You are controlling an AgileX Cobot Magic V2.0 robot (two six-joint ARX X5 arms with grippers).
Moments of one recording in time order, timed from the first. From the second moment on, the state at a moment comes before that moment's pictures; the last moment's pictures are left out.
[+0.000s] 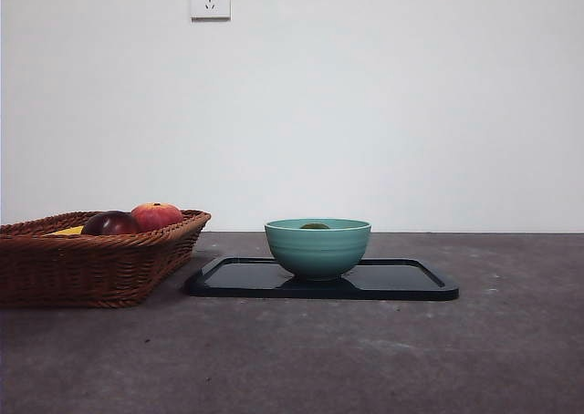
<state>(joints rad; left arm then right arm) -0.95 0.41 0.98 -1.01 -0.17 -0.15 0.68 0.45 0.97 -1.16 0.08 0.23</state>
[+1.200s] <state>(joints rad) -0.66 0.41 0.97 -1.00 -0.17 -0.15 0.68 0.45 0.97 -1.15 0.08 0.23</state>
